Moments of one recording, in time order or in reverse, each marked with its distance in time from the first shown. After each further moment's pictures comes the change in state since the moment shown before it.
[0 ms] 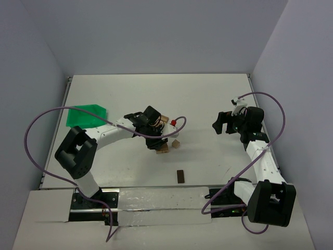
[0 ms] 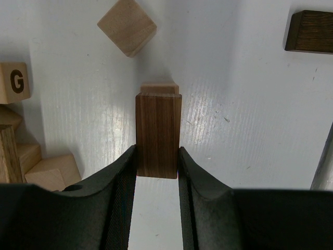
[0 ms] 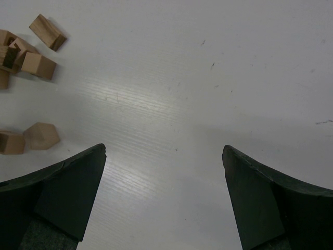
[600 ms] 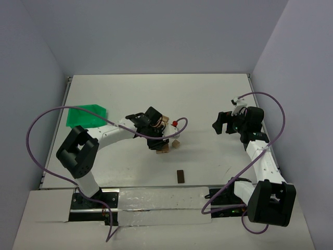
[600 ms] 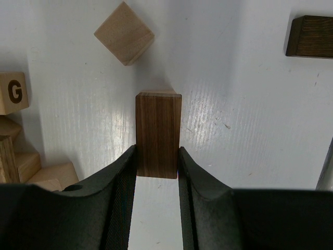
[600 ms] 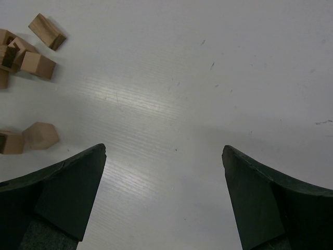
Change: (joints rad) left arm -0.014 0.014 -0.001 0.024 -0.003 0.000; right arm 0.000 0.002 0.000 0.000 0.000 -0.003
